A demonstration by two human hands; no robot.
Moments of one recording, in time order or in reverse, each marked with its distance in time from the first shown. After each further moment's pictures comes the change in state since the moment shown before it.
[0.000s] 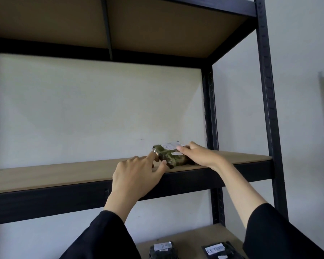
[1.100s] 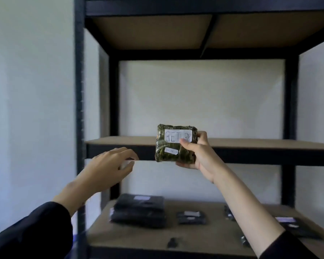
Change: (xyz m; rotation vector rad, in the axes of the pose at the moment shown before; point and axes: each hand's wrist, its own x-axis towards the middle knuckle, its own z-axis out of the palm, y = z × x) left_hand -0.207 -0.246 -0.188 -0.059 -0.196 -0.106; right_hand -0.172 -0.233 0.153 1.086 -0.184 -0.170
